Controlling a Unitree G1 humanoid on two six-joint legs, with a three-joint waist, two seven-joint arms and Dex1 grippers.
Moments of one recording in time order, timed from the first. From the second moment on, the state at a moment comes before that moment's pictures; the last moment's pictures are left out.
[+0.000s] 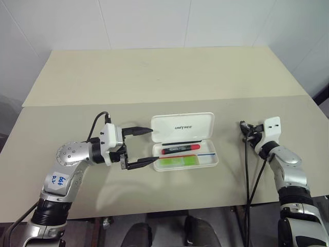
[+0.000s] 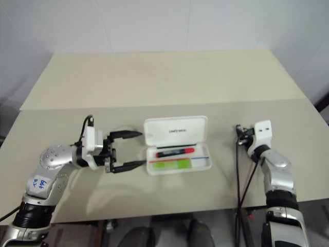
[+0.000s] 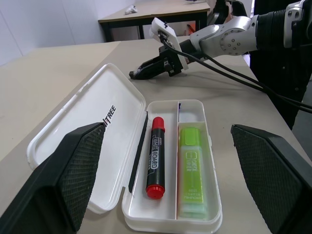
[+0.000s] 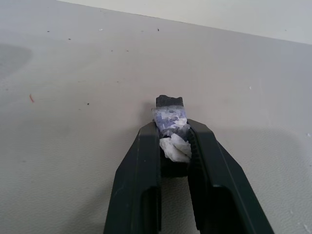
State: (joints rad) left arm -0.28 0.60 0.01 -0.23 -0.46 0.15 -1.03; right arm -0.46 -0.52 -0.24 0.58 0.21 0.02 0.55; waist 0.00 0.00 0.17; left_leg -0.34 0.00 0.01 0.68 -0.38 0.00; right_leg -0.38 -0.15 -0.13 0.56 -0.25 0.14
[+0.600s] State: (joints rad) left arm -0.28 0.59 0.01 -0.23 -0.47 0.15 -1.03; right arm -0.30 -0.78 -0.10 0.15 0.39 0.04 1.31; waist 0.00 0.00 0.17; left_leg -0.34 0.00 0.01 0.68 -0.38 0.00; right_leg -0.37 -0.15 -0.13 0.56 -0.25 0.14
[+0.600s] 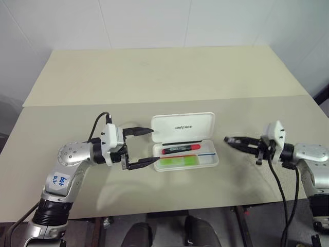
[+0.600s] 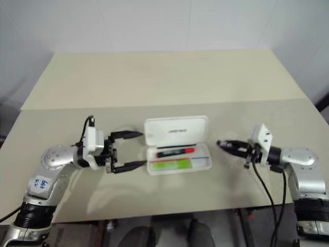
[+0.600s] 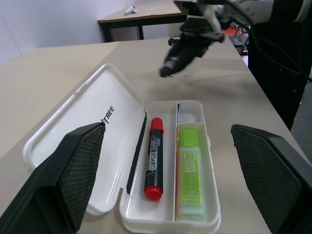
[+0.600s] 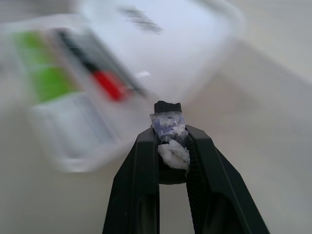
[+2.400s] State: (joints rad) left arm -0.22 0.61 0.04 -0.27 -0.47 0.16 -1.01; right arm -0.49 -0.74 0.04 0.29 0.36 -0.10 1.49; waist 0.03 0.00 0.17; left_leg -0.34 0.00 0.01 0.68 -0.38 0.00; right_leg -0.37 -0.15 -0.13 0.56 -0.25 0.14
